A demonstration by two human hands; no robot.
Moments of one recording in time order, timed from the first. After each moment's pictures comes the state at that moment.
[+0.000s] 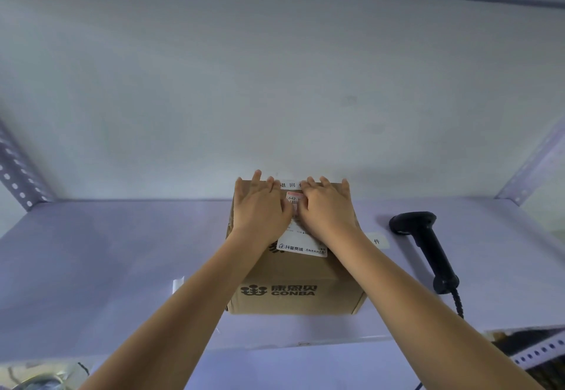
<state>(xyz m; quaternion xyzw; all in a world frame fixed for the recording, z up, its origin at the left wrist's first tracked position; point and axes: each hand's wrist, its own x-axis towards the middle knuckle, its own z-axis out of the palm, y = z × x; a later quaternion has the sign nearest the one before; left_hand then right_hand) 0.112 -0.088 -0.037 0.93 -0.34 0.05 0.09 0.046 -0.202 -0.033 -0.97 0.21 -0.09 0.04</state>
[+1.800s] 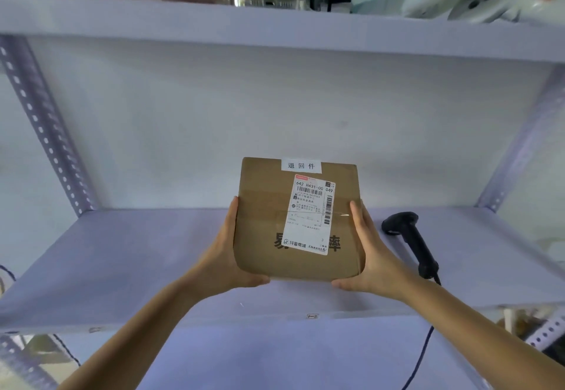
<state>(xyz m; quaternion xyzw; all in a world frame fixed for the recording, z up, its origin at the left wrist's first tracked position) 0.053 0.068 -0.036 0.75 -0.44 -0.11 0.48 -0.113 -0.186 -0.029 -0.94 0.07 -0.11 0.33</state>
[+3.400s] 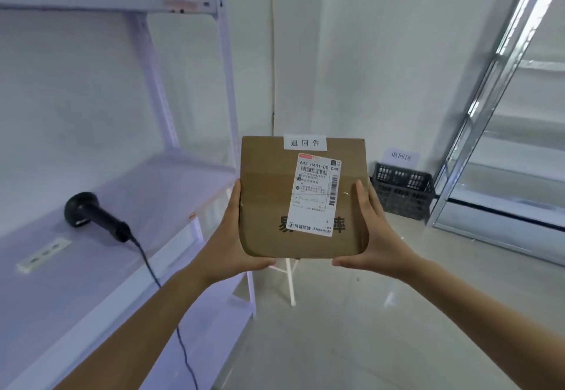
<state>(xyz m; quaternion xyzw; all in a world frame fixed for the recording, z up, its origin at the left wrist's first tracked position) -0.313 -0.193 -0.051 0.41 -0.75 -0.36 0.39 -0.610 -0.178 -0.045 -0.79 0.51 -0.30 0.17</state>
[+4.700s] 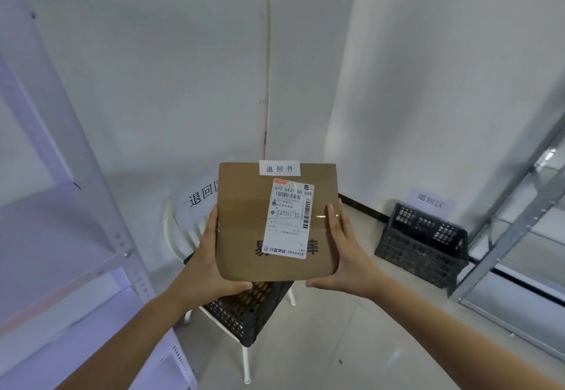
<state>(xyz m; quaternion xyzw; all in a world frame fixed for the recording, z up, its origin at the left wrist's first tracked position) -0.489 -0.529 -0.114 0.55 -0.66 -0.32 0.40 -0.788 -0.587 -0.090 -0.85 0.41 -0.26 0.22</state>
